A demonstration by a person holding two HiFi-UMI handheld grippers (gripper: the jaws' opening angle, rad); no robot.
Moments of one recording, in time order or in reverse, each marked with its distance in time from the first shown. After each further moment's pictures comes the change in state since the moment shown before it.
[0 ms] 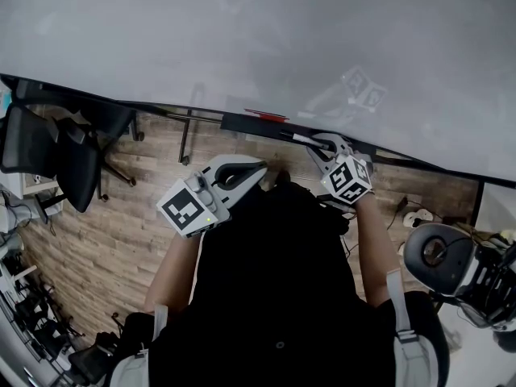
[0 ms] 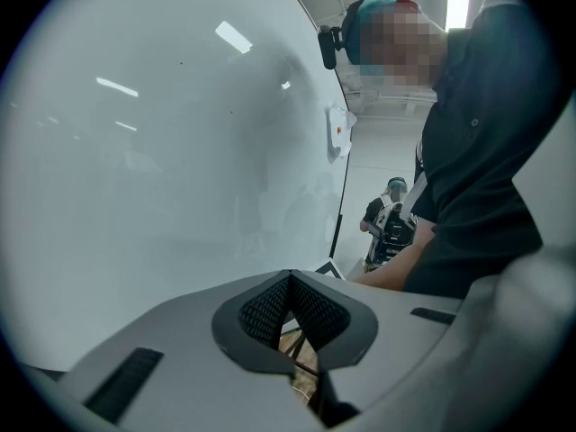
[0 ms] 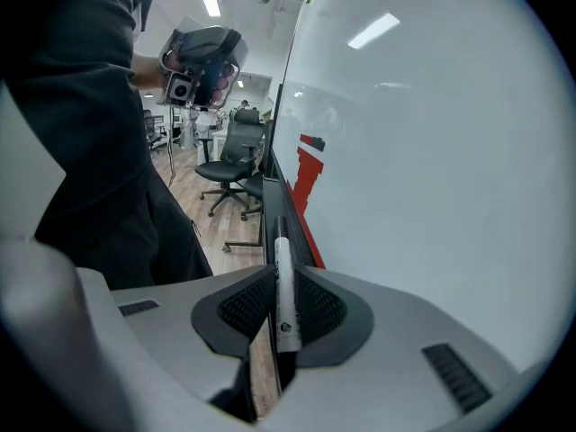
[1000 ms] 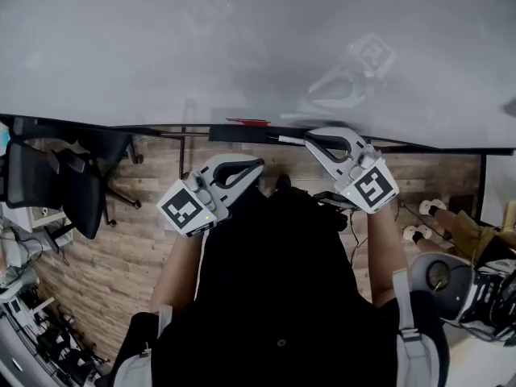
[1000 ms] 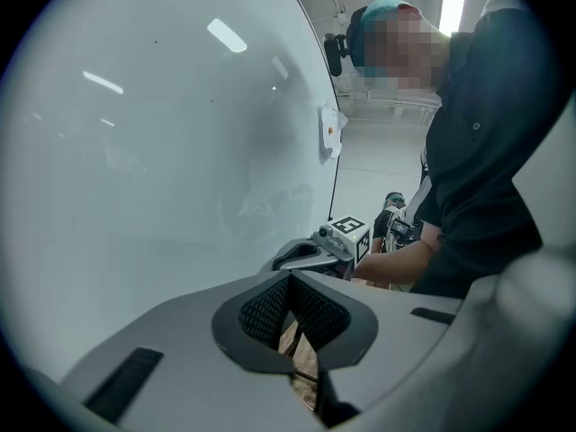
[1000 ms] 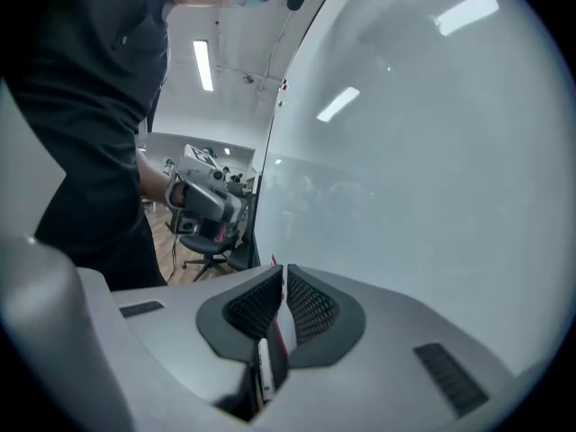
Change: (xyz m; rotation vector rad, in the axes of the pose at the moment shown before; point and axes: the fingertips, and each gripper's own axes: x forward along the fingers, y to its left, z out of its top) left arm 0.025 -0.010 0.014 0.035 -0.007 -0.094; right arm -0.126 -0.029 0.115 0.052 -0.426 -0.089
